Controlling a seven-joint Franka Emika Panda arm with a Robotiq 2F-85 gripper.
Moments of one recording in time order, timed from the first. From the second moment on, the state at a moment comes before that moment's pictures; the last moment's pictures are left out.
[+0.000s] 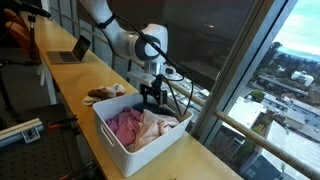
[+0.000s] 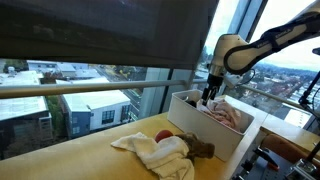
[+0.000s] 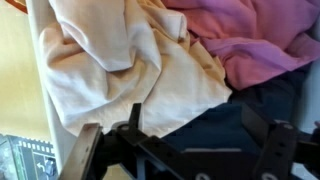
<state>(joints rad) 0.00 0.47 -0.02 -1.88 -0.29 2.37 0.03</state>
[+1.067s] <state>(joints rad) -0.12 0.76 0.02 -1.79 -0.09 2.37 -0.27</state>
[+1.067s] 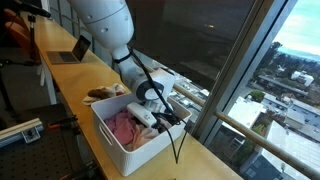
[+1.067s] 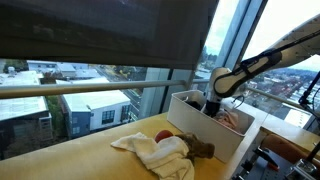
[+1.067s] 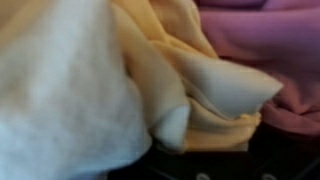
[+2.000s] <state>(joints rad) -0.12 0.44 0.01 -1.78 -0.08 2.18 -0.27</state>
